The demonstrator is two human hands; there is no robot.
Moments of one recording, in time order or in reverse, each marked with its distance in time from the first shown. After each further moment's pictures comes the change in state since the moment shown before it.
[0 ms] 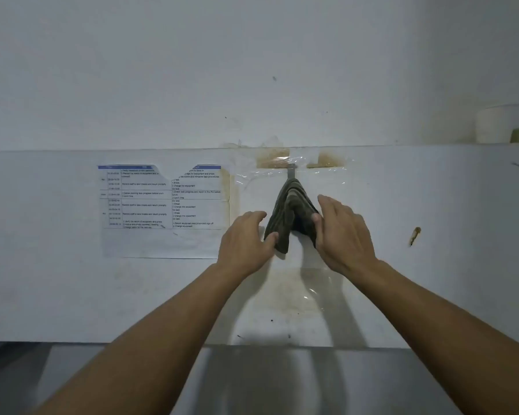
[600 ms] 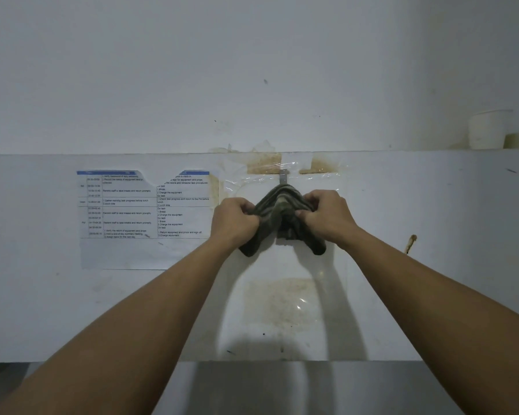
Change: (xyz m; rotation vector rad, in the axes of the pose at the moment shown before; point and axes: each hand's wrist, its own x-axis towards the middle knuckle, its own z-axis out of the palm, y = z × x) left_hand 0.060 0.001 -0.008 -0.343 -0.020 -0.286; right_hand 0.065 0.004 0.001 0.445 -0.182 0.321
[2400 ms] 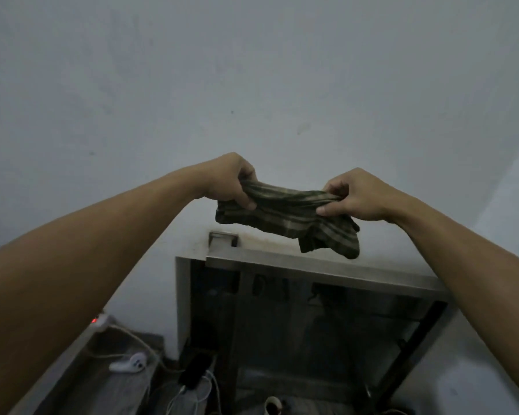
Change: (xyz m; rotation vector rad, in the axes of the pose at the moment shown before) left_hand -0.453 -0.130 -0.644 0.799 0.406 -1.049; right_hand -0.353 -0.555 0.427 0.578 -1.458 -1.215
